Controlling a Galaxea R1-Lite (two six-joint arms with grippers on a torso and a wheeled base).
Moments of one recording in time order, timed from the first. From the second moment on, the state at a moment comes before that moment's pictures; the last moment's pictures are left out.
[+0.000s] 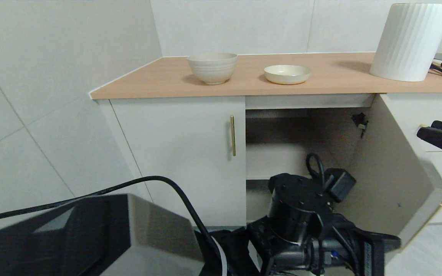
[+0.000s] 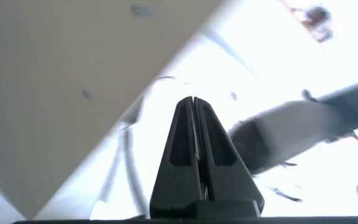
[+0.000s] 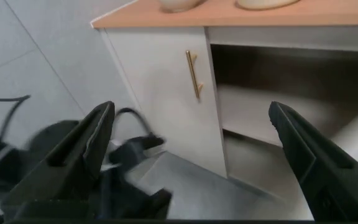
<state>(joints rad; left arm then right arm) -1.07 2.20 -1.18 -0.93 -0.43 -0.62 0.43 0.97 -0.66 -0.39 0.19 0.19</state>
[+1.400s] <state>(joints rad) -0.29 1.07 -0.66 -0.25 -0.31 -0.39 0.44 1.20 -0.81 -0.11 0.16 0.18</state>
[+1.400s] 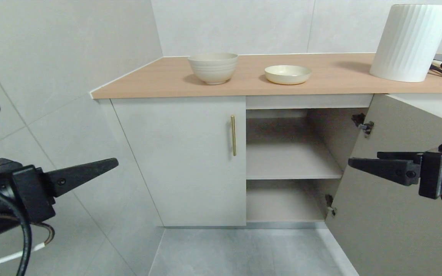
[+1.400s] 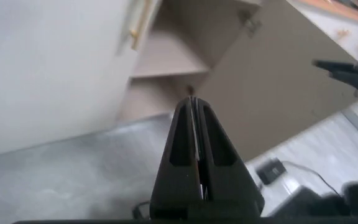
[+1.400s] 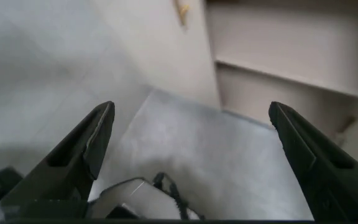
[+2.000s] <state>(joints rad) -0.18 1.08 -0.67 -0.24 -0.31 -0.35 0.44 1.19 -0.87 -0.08 0.01 0.18</state>
